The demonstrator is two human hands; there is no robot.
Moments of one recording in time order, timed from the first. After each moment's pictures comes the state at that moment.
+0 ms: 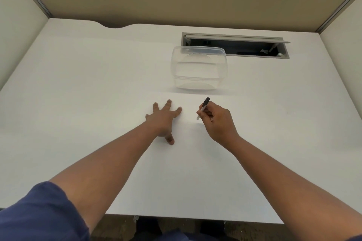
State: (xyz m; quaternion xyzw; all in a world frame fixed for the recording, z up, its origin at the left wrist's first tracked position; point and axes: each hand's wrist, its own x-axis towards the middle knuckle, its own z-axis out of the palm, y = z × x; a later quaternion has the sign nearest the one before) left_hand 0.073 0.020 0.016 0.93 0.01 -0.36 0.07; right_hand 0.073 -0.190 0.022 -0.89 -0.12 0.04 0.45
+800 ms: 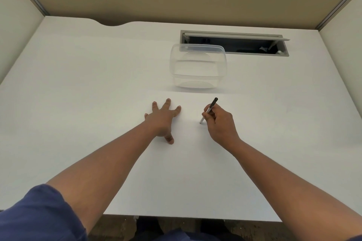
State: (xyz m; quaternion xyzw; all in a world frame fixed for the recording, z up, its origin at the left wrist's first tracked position) left_hand 0.073 0.019 0.018 0.93 0.01 -0.36 0.07; right_hand 0.068 -0.198 0.013 -0.89 -0.05 0.07 0.44
